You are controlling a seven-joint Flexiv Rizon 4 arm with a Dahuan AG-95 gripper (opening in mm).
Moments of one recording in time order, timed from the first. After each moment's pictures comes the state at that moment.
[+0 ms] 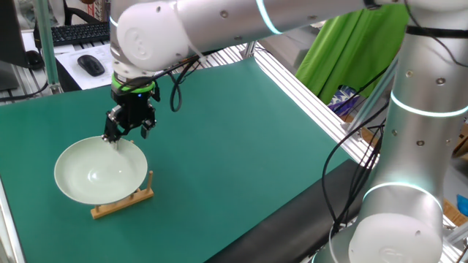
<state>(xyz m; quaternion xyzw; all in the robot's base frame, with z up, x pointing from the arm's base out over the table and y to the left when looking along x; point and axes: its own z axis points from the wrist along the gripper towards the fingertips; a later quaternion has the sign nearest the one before) 0.530 0.237 0.104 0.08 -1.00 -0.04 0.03</state>
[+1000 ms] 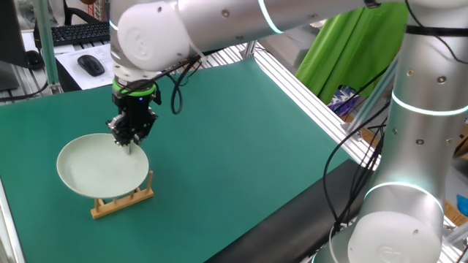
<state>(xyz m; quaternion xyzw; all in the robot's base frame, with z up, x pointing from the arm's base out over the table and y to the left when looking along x) 0.524 0.235 0.107 0.09 -1.00 -0.03 0.04</state>
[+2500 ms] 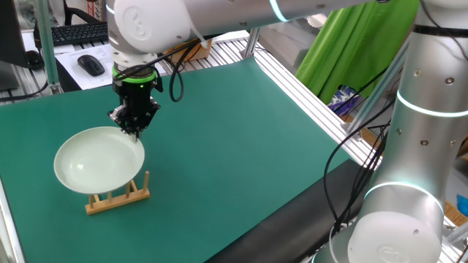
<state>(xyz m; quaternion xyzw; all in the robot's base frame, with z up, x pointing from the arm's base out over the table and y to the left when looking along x) 0.524 0.218 0.143 0.10 -0.99 0.00 0.03</state>
